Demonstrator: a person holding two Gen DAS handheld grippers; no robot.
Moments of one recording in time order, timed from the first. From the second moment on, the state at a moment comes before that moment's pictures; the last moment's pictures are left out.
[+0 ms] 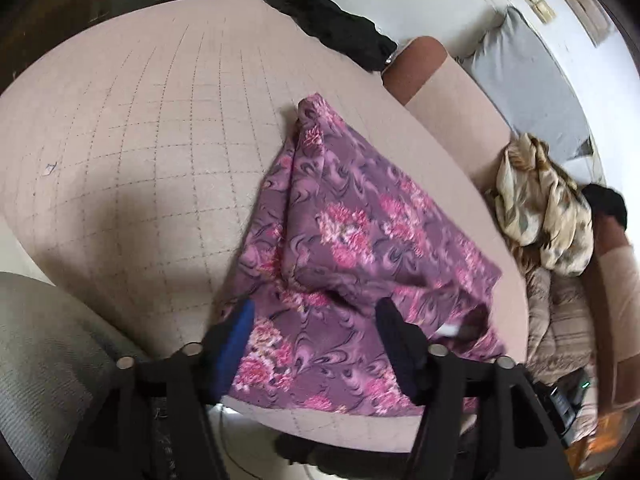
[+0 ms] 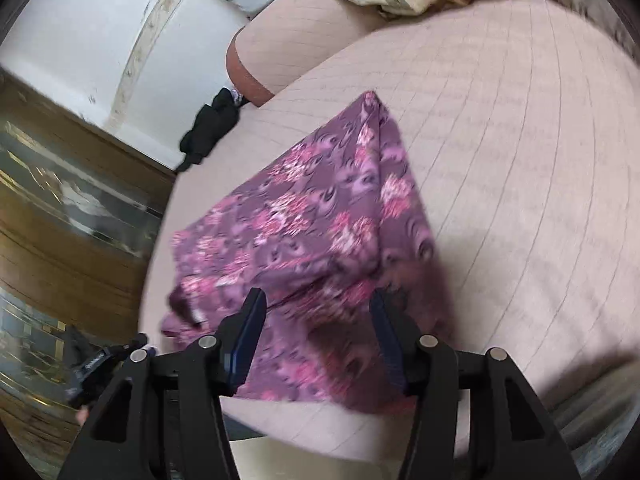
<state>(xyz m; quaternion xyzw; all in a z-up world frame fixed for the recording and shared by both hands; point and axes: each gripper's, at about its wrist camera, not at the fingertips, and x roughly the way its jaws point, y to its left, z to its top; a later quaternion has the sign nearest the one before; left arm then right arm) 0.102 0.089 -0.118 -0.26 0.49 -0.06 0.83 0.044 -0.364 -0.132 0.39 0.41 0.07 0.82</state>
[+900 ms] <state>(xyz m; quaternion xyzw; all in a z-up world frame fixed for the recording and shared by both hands) 0.129 0.079 -0.140 -0.29 0.52 -0.08 0.80 0.082 -0.377 -0.145 0.42 0.43 0.03 0.80</state>
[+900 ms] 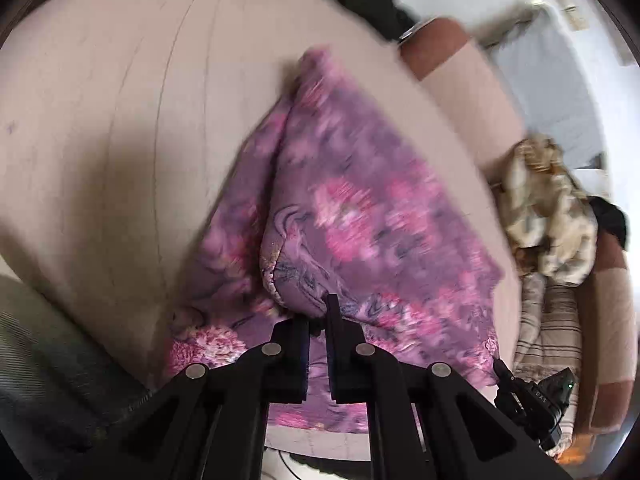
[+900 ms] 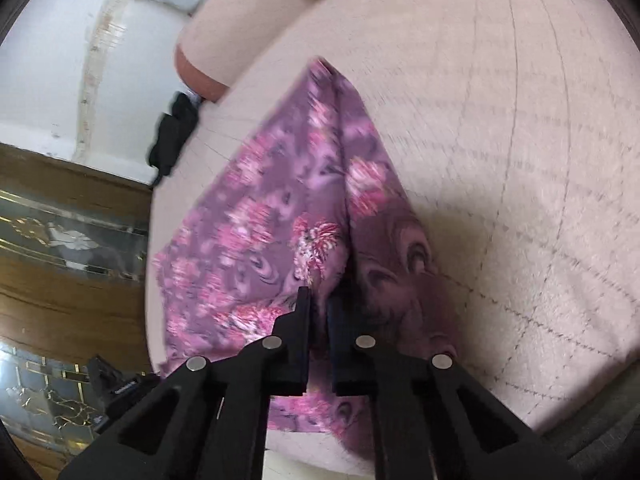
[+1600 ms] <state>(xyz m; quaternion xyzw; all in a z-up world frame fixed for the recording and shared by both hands) 0.115 0.068 -0.158 -0.20 0.56 -0.07 0.80 0.044 -0.369 -0.137 0.35 0.44 0.00 0.83</state>
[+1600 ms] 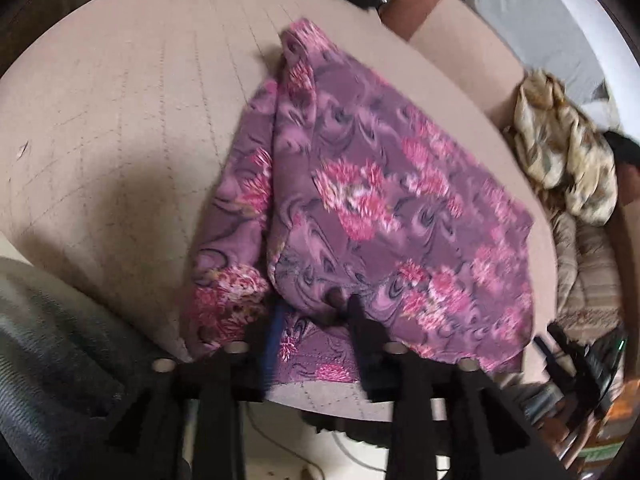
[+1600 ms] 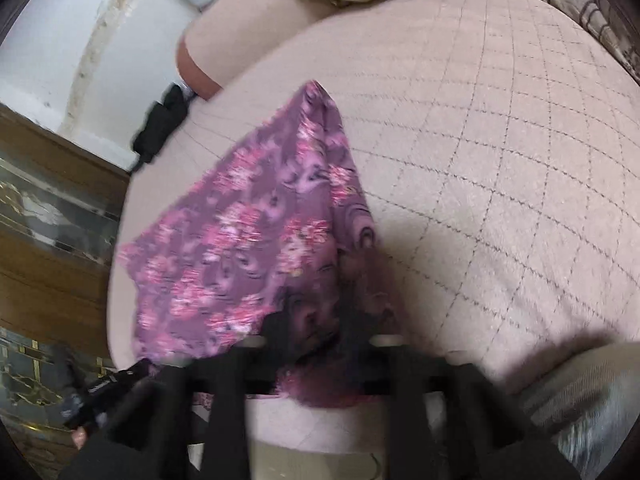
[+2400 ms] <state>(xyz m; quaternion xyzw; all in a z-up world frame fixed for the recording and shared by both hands) 0.094 0.093 -0.131 -0.18 0.51 -0.02 0.84 0.037 -0.340 -0.132 0.29 0.47 -0.01 0.83</state>
